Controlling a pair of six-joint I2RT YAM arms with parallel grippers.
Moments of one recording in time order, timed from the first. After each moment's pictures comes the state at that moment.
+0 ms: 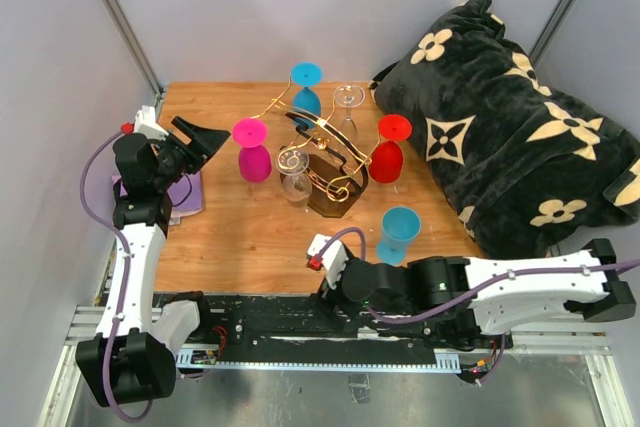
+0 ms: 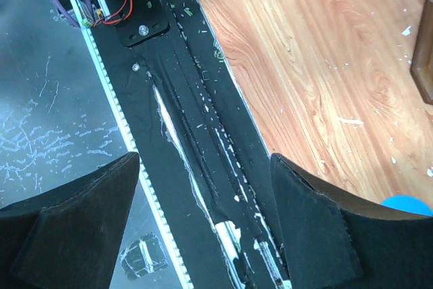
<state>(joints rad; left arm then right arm) 0.16 0.94 0.83 -0.10 0.48 -0.81 1.61 1.15 1.02 -0.53 0.32 0.33</state>
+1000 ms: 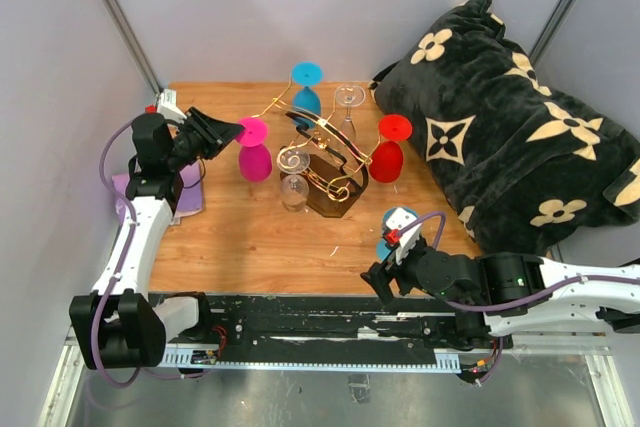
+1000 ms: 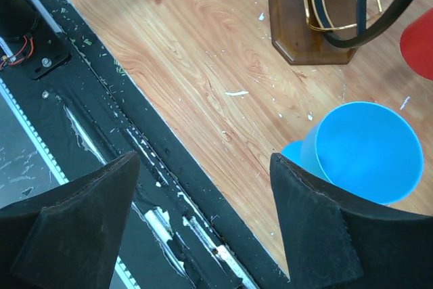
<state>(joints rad) 0.06 1.12 0.91 0.00 0.55 -0.90 1.57 0.73 0.90 -0.71 0.60 0.34</state>
